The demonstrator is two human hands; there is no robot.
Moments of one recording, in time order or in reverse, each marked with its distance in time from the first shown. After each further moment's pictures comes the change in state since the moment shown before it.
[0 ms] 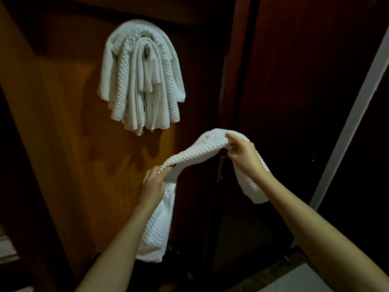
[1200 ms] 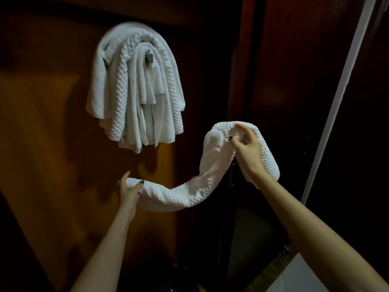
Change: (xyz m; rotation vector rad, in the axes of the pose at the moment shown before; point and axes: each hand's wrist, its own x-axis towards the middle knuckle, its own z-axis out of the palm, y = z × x) left_hand 0.096 -0.166 0.000 -0.981 -0.048 -0.696; right_hand 0.054 -0.055 0.083 0.432 0.435 0.176
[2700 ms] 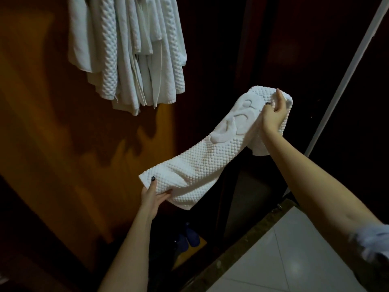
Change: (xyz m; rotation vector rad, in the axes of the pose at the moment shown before) left_hand -0.052 -0.116 0.009 -0.337 -0.190 -0.426; right_hand 0.043 0.085 -0.009 0.103 0.403 0.272
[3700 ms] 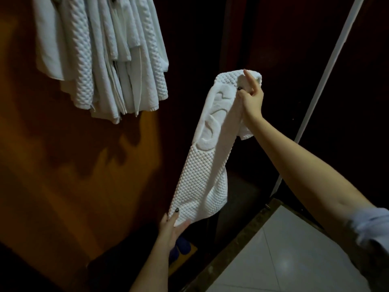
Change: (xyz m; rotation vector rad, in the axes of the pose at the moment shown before) left_hand -0.032 -0.089 0.046 -0.087 -0.098 -0.240; right_hand 0.009 -0.054 0.020 0.005 -0.280 -0.098
